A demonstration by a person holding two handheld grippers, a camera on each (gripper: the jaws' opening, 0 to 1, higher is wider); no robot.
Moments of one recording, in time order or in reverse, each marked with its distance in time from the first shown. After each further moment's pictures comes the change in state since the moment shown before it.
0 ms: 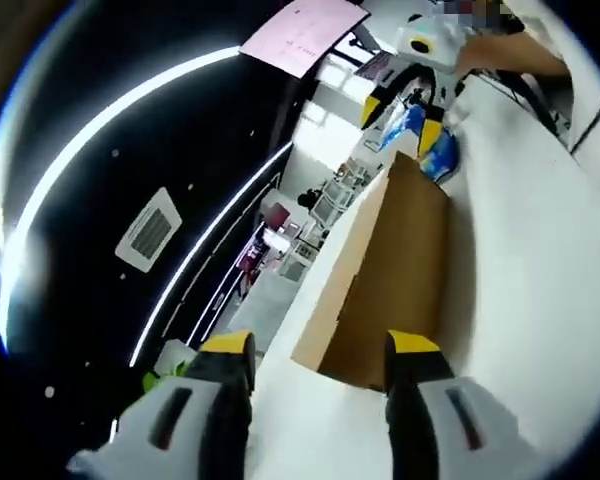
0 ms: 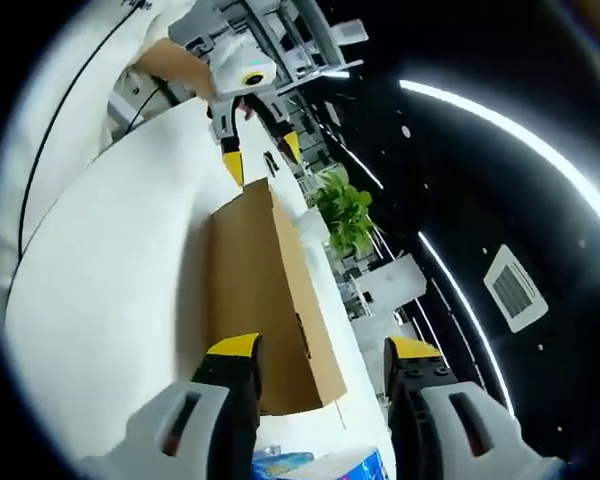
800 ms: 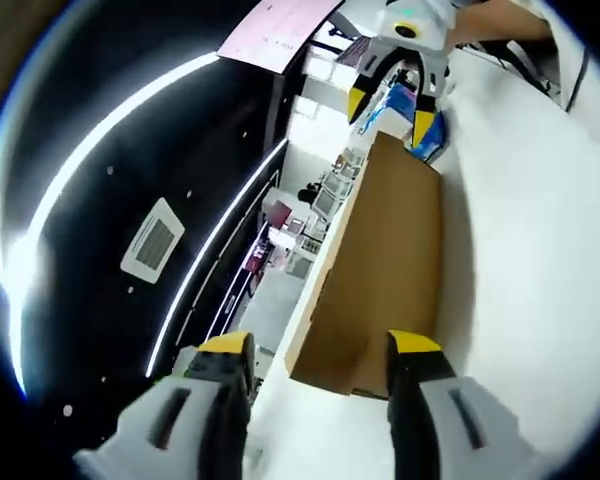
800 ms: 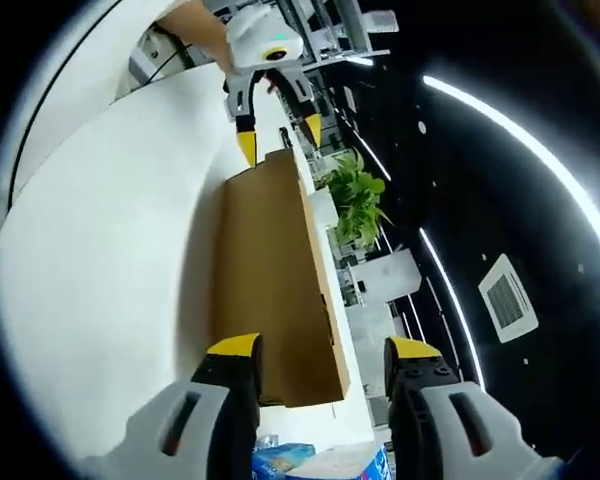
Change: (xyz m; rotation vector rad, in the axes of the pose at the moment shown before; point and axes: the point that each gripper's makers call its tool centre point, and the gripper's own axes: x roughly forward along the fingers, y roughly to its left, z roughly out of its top) left arm 0.011 -0.015 -0.005 0.082 0.027 0.032; right arm 0.007 0.012 -0.006 -0.064 0.038 -0.019
